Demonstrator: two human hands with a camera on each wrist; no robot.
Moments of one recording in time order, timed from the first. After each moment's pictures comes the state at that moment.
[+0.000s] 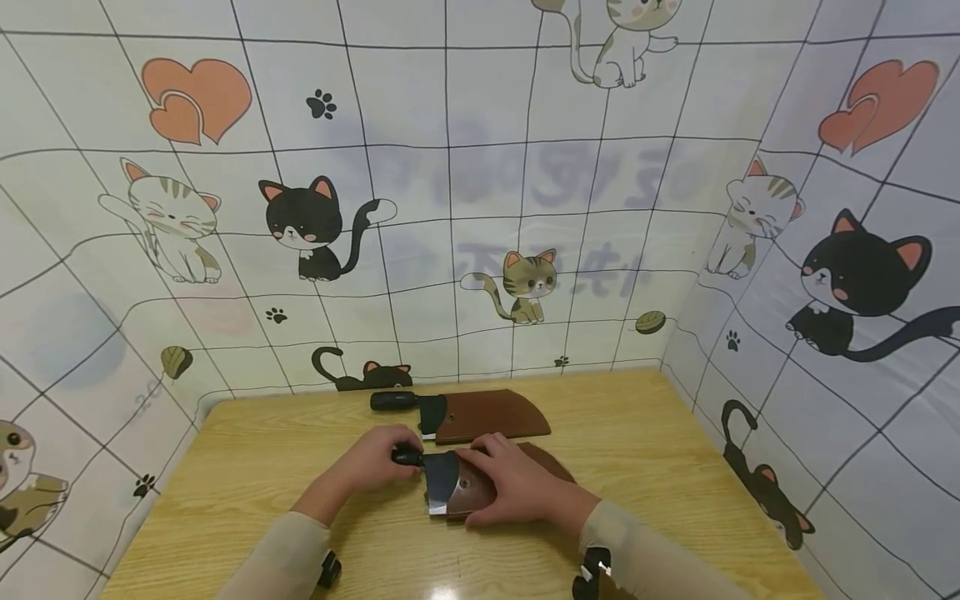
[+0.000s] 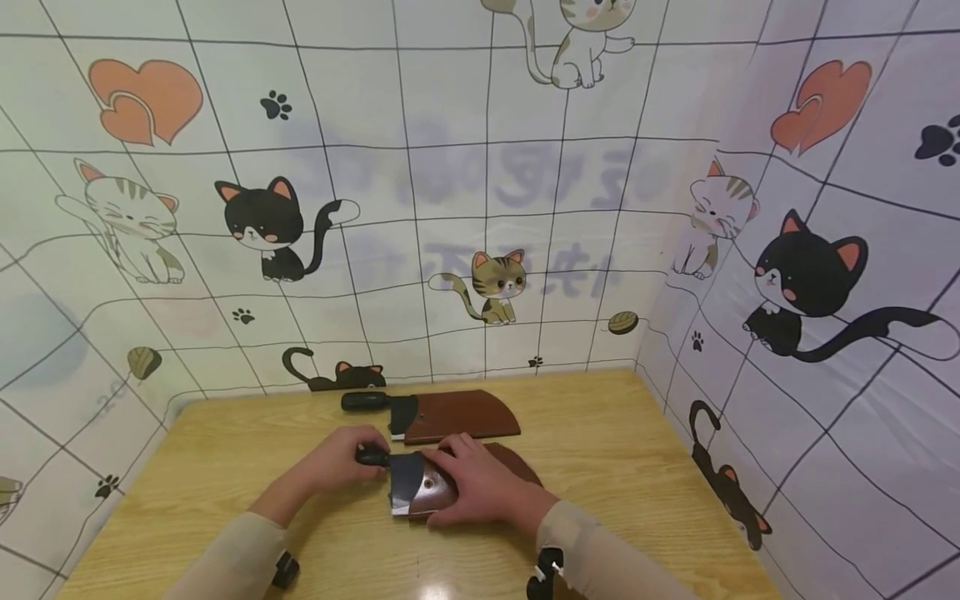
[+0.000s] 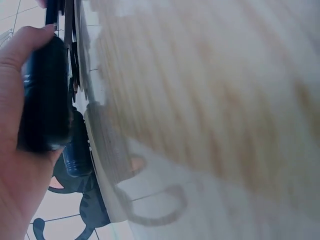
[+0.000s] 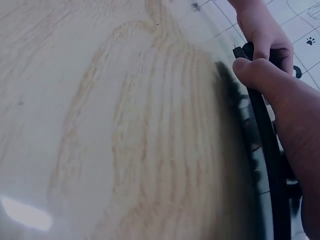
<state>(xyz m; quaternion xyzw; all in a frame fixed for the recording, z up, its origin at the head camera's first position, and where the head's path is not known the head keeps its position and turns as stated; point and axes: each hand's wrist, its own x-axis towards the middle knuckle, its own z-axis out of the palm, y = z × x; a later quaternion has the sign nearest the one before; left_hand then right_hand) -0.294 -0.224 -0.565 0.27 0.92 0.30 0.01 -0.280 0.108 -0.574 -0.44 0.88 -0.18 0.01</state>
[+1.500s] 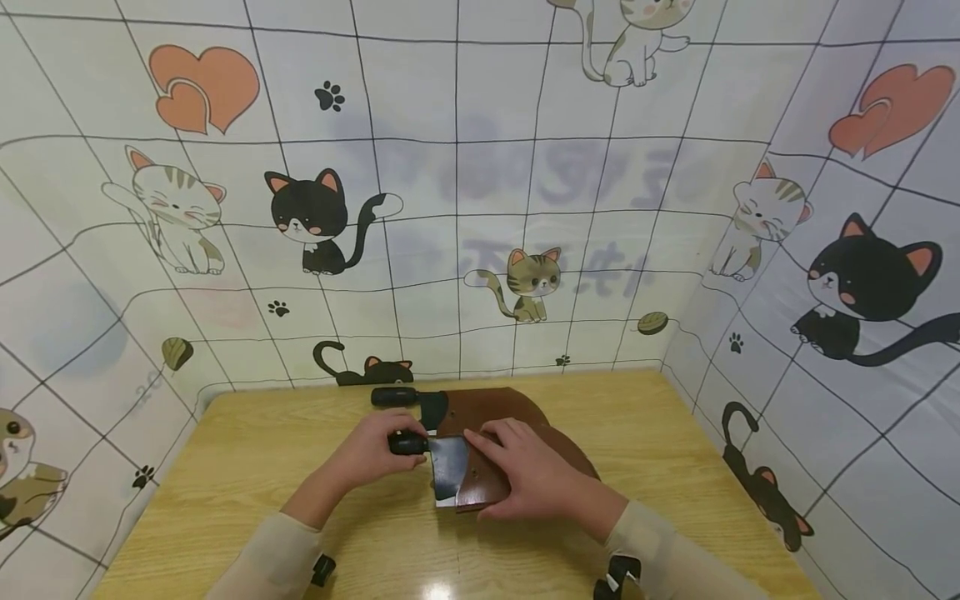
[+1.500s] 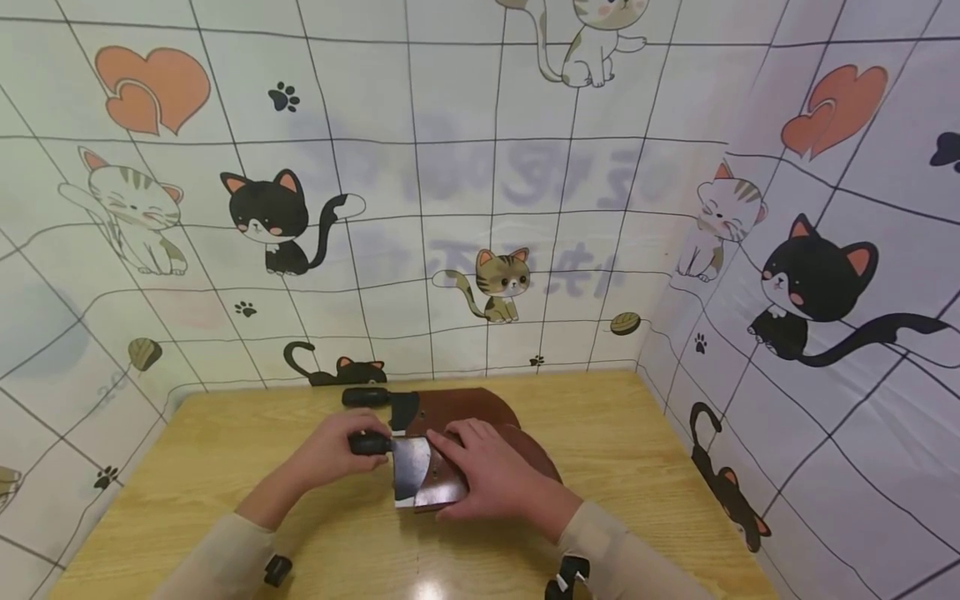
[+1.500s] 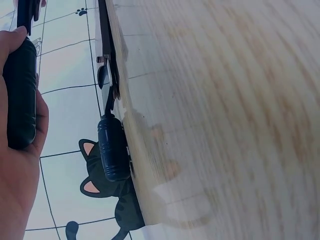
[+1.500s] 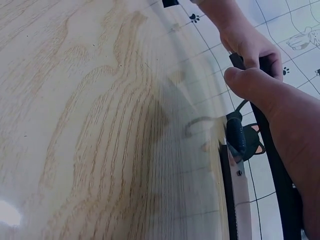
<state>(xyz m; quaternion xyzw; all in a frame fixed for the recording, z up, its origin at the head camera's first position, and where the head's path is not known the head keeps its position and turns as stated) -0.271 -0.219 -0.529 0.31 0.88 0.35 -0.08 -0.259 0.122 -0.517 -0.44 0.89 -0.10 -0.04</state>
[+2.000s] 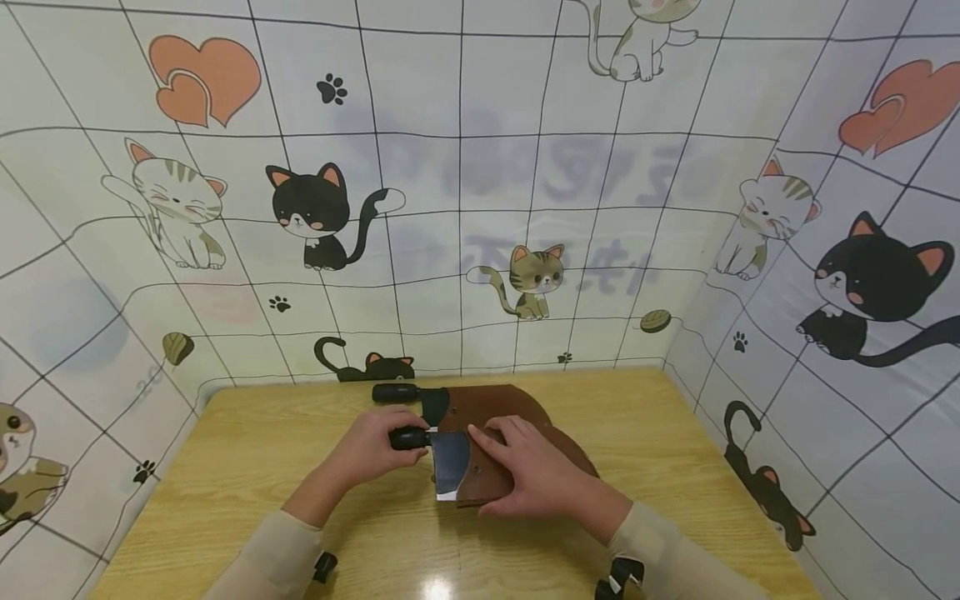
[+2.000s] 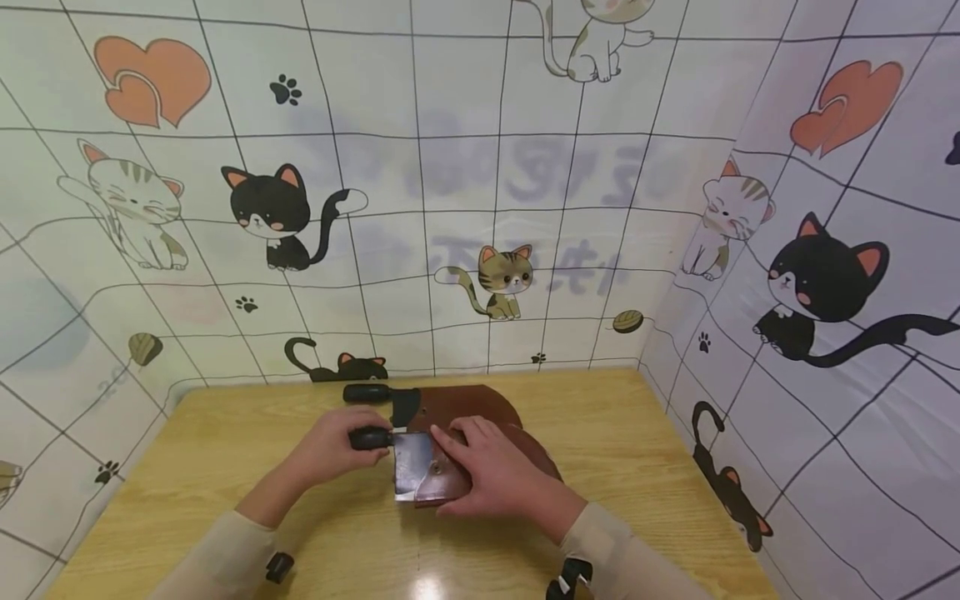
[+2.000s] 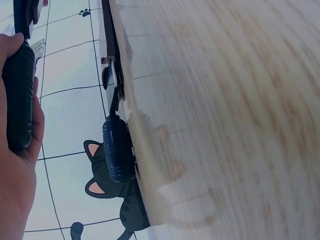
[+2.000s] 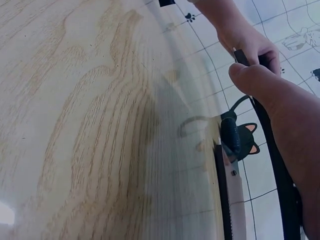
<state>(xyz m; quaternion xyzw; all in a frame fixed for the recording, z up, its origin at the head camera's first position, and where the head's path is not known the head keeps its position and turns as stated) -0.268 -0.218 -0.527 0.30 0.89 0.33 -0.11 -0.256 0.124 -0.516 -0.42 0.90 -0.10 -0.04</state>
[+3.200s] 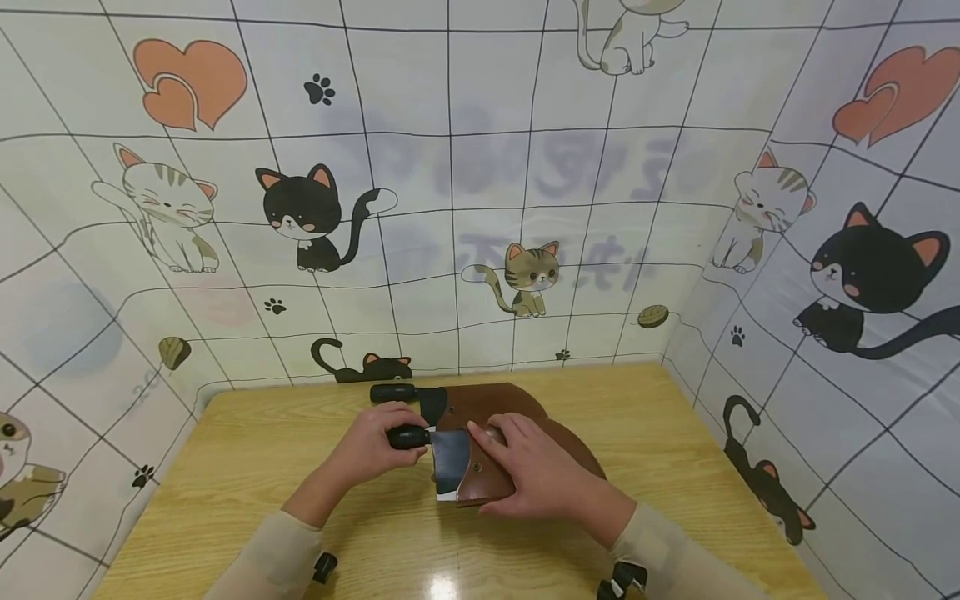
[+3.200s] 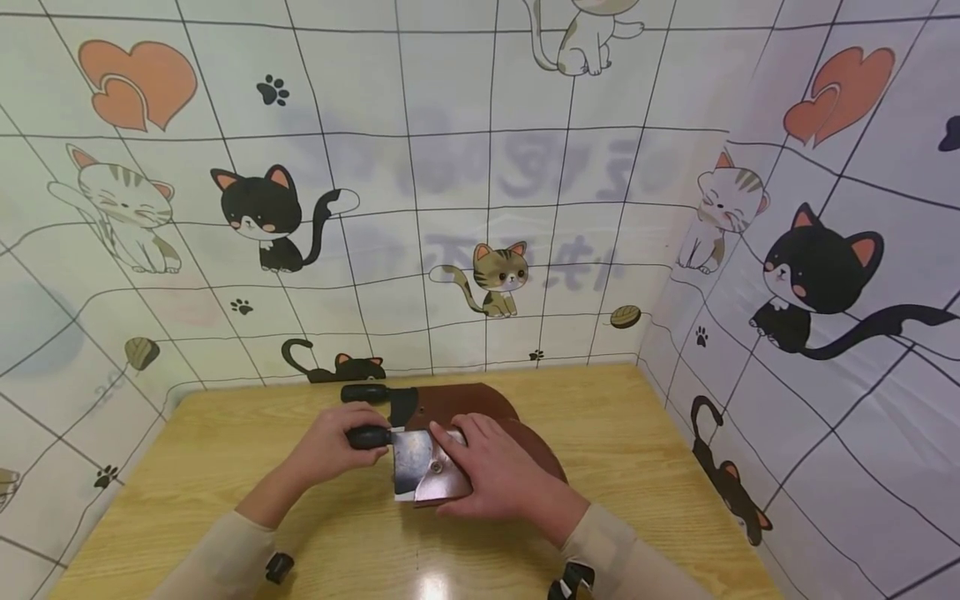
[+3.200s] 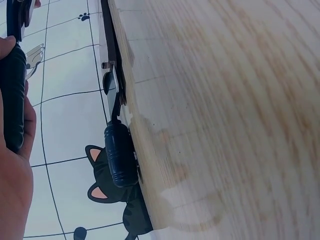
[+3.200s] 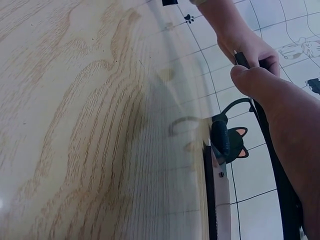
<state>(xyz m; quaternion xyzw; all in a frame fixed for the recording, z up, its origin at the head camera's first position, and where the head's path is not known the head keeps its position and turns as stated) -0.267 -0.213 -0.524 0.31 0.88 0.34 -0.15 -0.253 0.131 -0.515 -0.43 0.90 -0.07 -0.07</state>
